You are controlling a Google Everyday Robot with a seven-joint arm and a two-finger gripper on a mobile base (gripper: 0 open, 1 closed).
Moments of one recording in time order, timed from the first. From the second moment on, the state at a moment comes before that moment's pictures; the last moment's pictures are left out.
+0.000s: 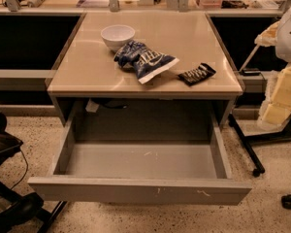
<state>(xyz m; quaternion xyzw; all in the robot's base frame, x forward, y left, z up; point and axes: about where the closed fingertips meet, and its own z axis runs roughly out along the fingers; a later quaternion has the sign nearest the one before) 0.438 -0.217 0.976 -0.60 0.78 -0.03 0.16</state>
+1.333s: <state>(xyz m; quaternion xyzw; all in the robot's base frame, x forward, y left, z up) 0.475 -0.205 0.986 -0.62 0.76 -0.02 0.18</state>
